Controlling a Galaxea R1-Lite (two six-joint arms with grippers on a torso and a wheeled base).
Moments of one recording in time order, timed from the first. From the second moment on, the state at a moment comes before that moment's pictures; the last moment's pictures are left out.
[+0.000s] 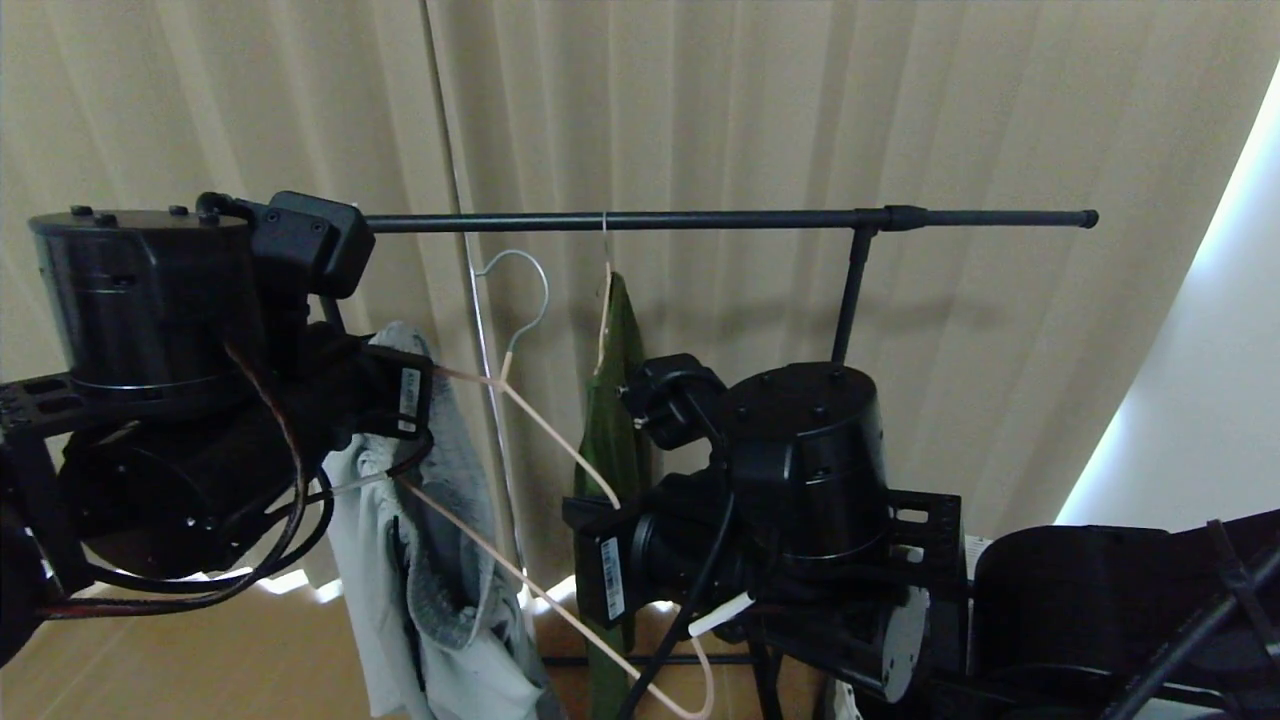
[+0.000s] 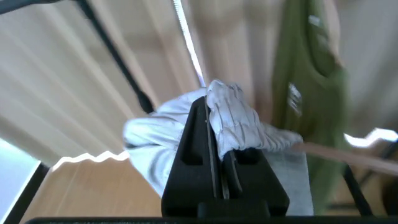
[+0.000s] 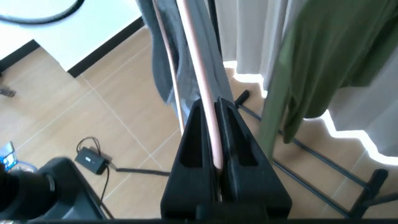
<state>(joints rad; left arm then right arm) -0.56 1.48 -0.83 -0.43 0.58 0.15 0.99 1.88 -1.04 -0.47 -0.15 0.38</state>
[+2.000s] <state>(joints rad) -0.71 1.24 -0.60 -0.43 0.22 0.18 0.92 1.76 -0.96 -0.61 -0.15 0.11</state>
